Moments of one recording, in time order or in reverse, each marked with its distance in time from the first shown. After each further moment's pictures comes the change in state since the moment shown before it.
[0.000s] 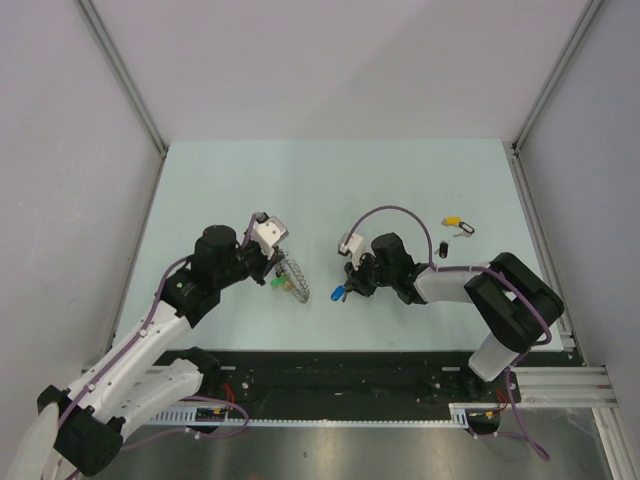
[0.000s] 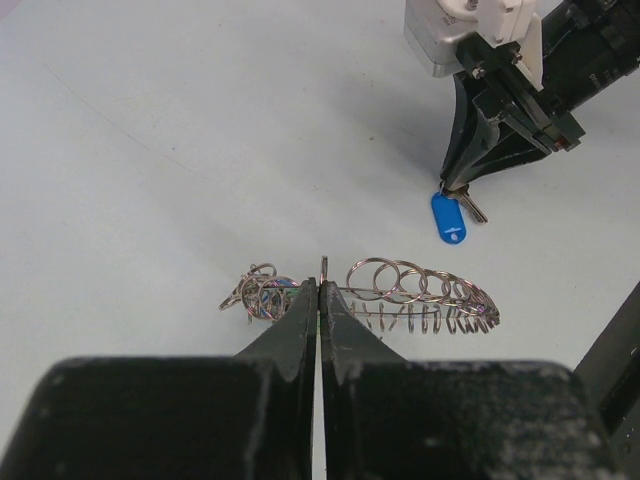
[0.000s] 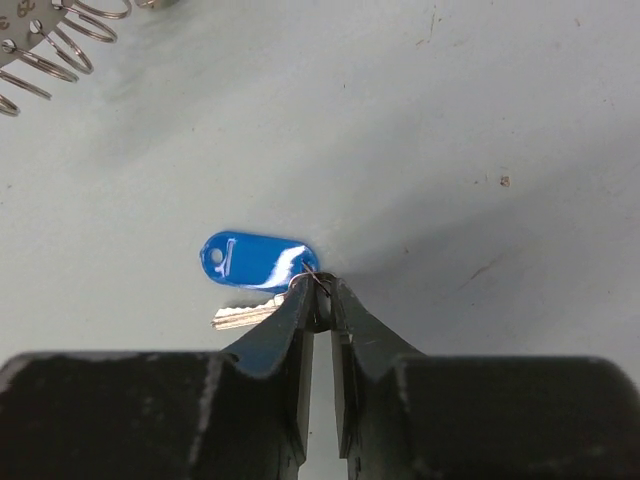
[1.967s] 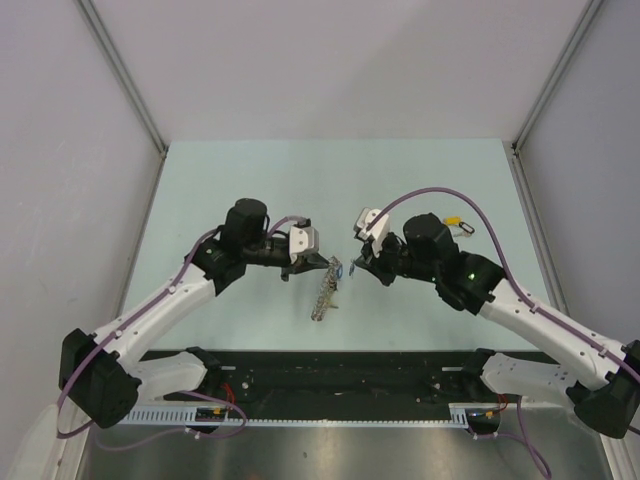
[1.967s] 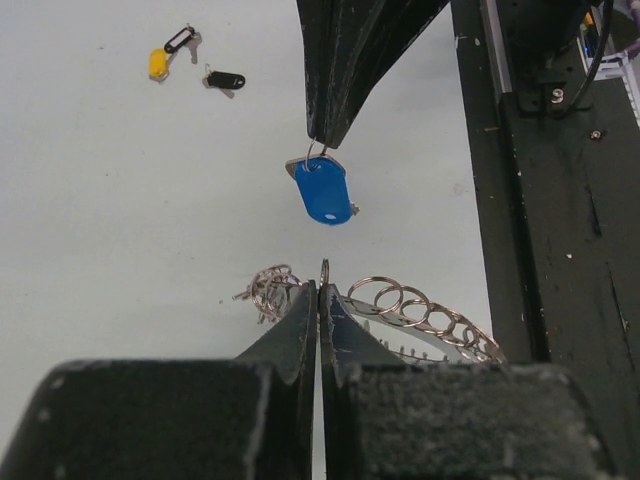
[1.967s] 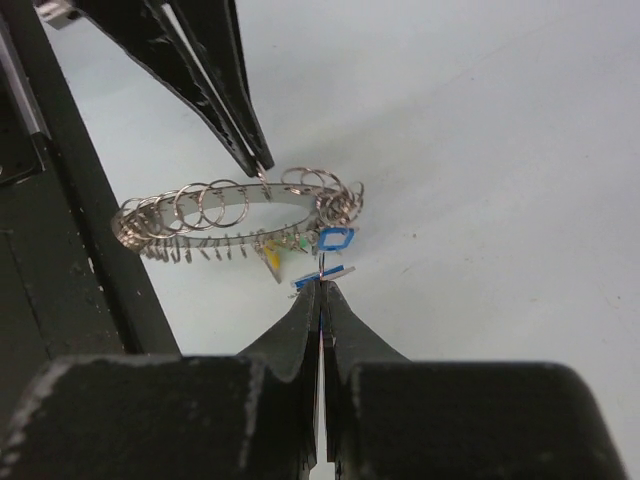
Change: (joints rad) left arm -0.067 0.298 0.206 0.023 0.590 0.299; right arm 0.140 -0.602 0.333 -0.723 0.178 -0.024
